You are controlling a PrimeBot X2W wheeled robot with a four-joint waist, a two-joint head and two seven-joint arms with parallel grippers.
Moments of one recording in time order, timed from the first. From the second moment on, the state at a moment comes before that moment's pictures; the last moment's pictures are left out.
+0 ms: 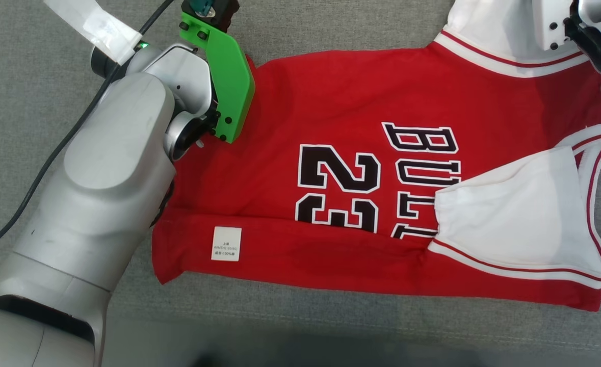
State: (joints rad) left arm -1.09 0.18 -0.70 0.66 -0.57 -0.12 0.62; right arm -1.21 -0.38 0.36 0.74 0.21 0.13 0.54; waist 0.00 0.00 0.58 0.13
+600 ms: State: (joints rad) left arm -1.12 0.14 -0.72 0.71 -0.59 -0.13 0.57; right arm -1.27 -0.34 0.28 0.90 0.21 0.13 0.57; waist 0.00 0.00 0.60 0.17
